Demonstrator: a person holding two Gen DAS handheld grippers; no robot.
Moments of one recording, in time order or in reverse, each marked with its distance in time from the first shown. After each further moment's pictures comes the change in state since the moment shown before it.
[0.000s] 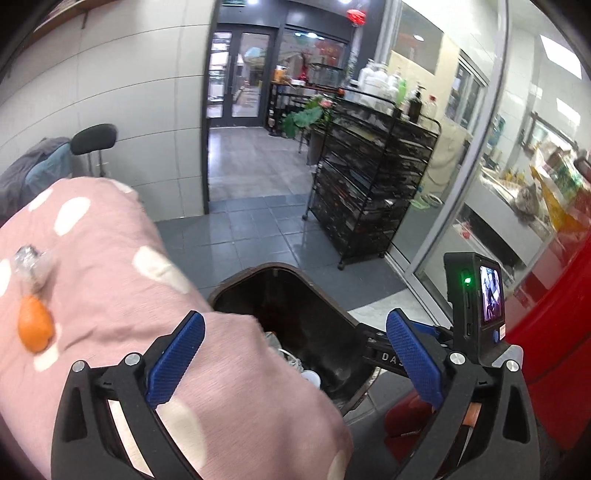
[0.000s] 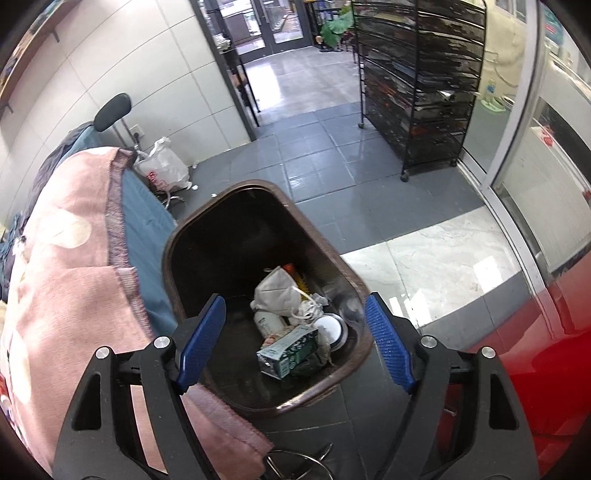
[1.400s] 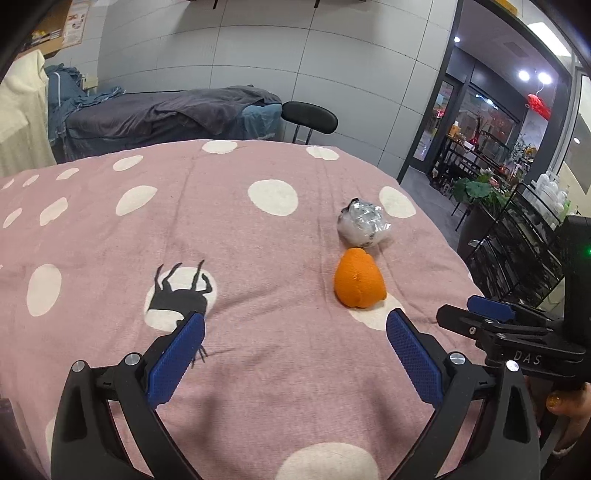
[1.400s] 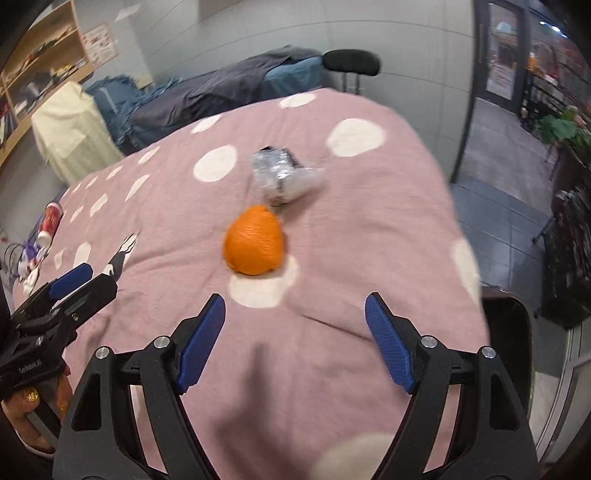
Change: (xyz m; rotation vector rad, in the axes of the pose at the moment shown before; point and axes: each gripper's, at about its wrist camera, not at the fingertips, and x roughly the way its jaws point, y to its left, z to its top) left arm -0.142 0.239 -0.077 -0.488 -0.098 0.463; right arm -0.037 0.328 -0.023 -0.684 0.069 0.406
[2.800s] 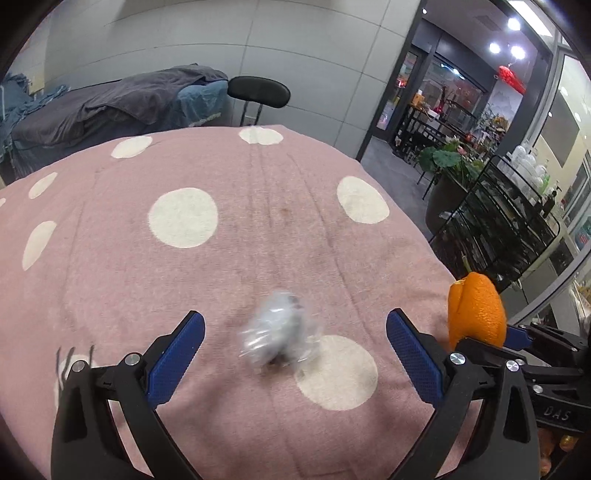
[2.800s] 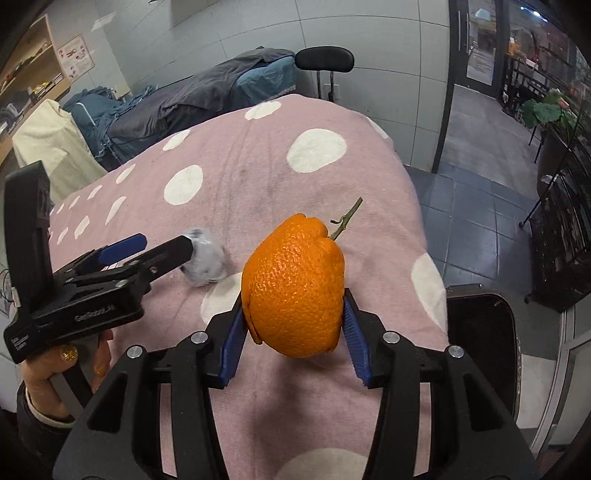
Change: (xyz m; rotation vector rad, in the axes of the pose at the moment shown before) left arm 0.089 -0.048 0.052 0.118 0.133 -0.163; right arm -0.029 -0.050 0.012 0.109 -0.010 -0.062
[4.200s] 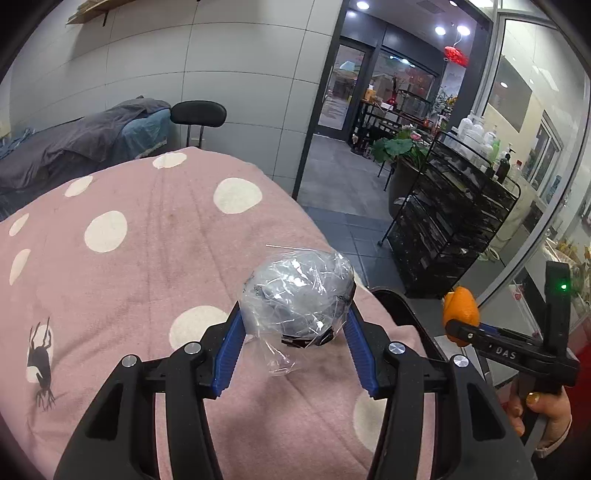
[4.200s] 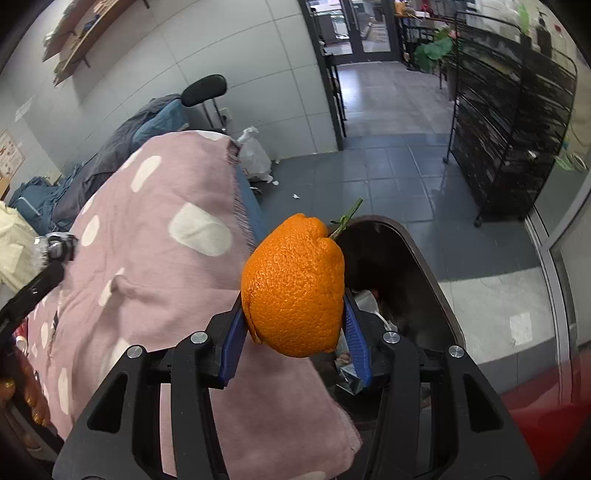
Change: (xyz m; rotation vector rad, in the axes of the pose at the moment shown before) left arm -0.043 -0.111 -0.038 0.143 -0.066 -0.085; right arm -0.051 -0.160 -0.101 0.359 -0.079 -0.149
